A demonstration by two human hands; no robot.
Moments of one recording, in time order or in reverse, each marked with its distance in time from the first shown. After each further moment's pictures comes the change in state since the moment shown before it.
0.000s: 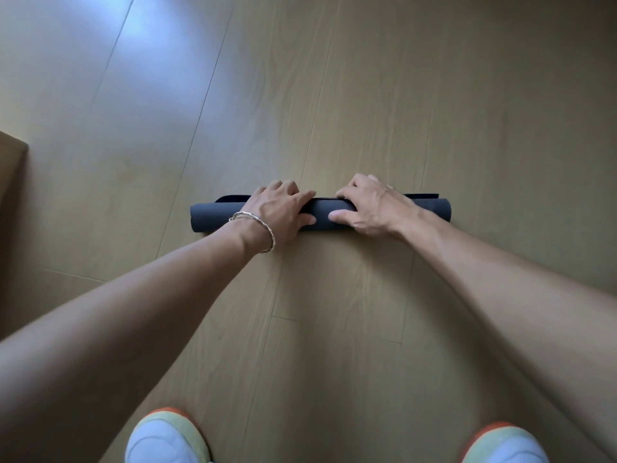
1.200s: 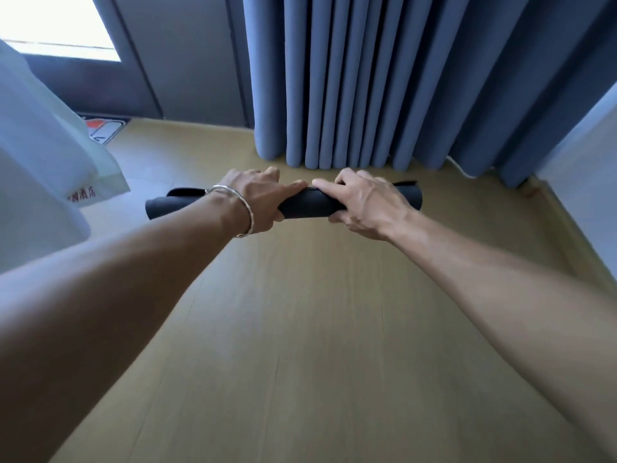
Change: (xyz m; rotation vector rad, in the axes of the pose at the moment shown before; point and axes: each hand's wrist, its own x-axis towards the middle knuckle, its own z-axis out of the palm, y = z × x) left_hand 0.031 -0.006 -0.263 0.465 0.410 0.067; right_hand -0.016 -0.019 -0.232 -0.333 0.595 -0.049
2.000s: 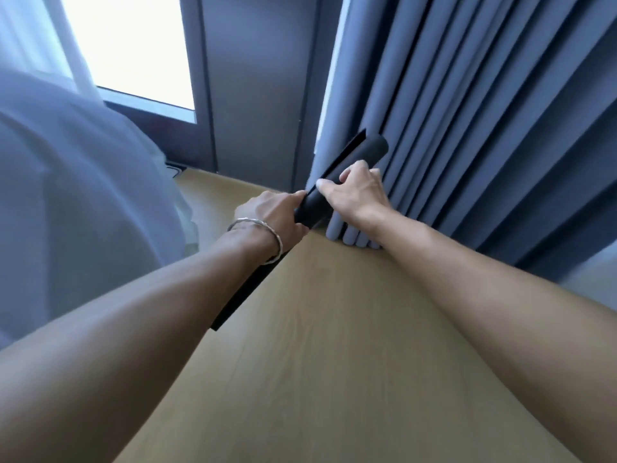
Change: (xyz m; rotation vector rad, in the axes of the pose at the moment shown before) left_hand -0.005 -0.142 -0.058 -0.525 0.197 -0.422; right_hand 0.146 -0.124 -0.140 0.592 0.206 0.474
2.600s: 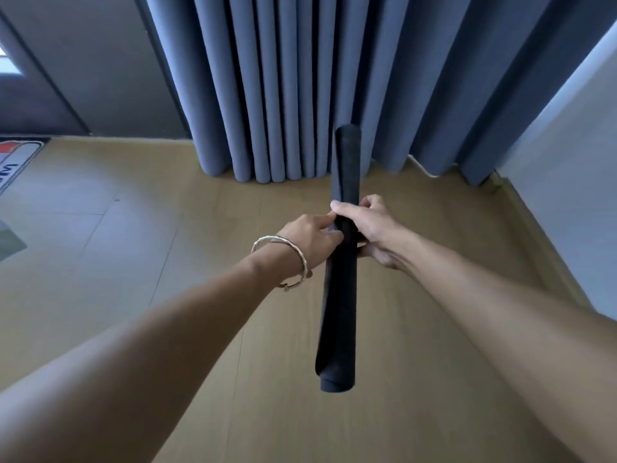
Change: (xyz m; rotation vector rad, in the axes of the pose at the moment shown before) left_hand -0.017 0.221 0.188 -0.506 -0.577 0.013; right_hand -0.005 0.323 -0.014 0.770 -0.165 0.534
